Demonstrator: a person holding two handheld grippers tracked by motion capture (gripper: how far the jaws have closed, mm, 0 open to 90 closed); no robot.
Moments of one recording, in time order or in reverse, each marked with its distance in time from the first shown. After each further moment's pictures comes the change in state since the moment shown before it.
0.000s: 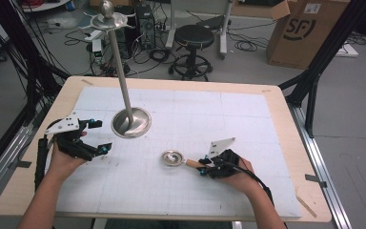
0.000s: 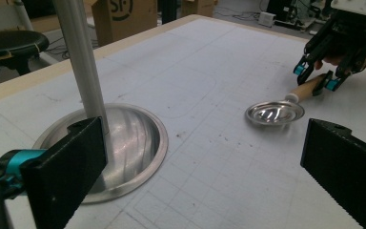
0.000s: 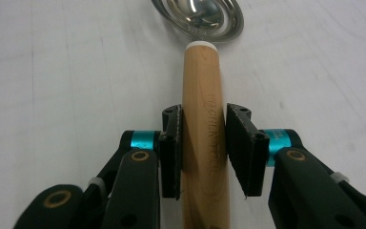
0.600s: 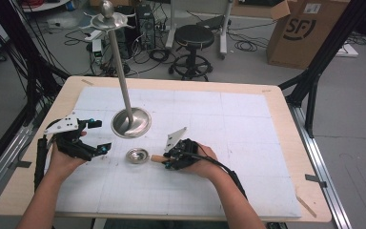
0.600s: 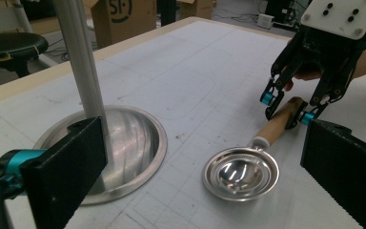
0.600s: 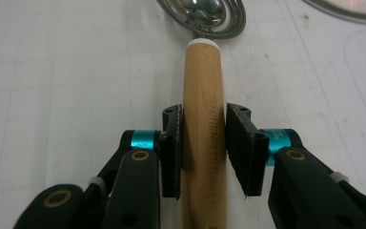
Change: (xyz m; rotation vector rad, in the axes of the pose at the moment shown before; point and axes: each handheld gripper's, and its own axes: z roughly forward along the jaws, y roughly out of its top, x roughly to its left) left arm 0.000 0.000 0.000 -0.001 -0.003 -0.001; right arm 0.008 0.089 0.075 0.062 0.077 -0.160
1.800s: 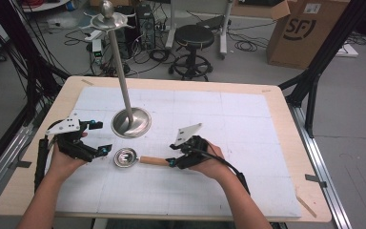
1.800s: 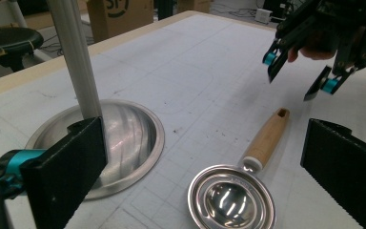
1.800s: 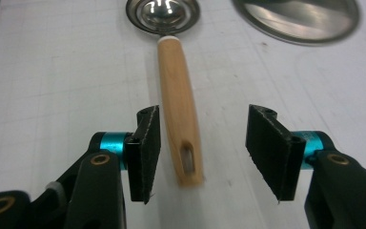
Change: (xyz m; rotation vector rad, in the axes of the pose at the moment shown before) left arm 0.001 -0.004 0.003 0.018 -0.012 -0.005; right arm 0.001 -0.014 -0.042 -0.133 -0.061 0.098
